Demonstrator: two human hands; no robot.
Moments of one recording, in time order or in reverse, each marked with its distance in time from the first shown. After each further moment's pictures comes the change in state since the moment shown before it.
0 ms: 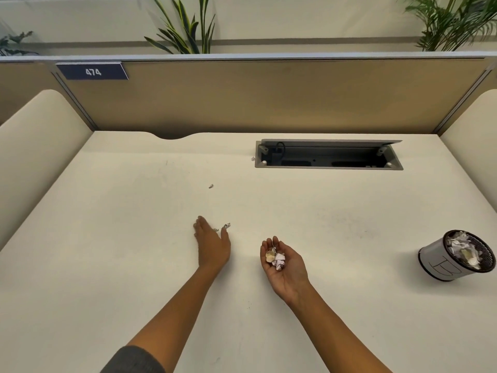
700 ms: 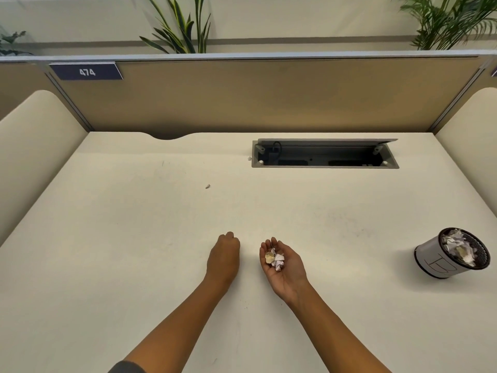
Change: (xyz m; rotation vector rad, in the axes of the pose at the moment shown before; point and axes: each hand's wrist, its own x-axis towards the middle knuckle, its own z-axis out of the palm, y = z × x) left_hand -0.029 0.009 0.009 0.680 -0.100 0.449; right_hand 0.008 -0.005 -0.008 -0.050 -0.012 -0.013
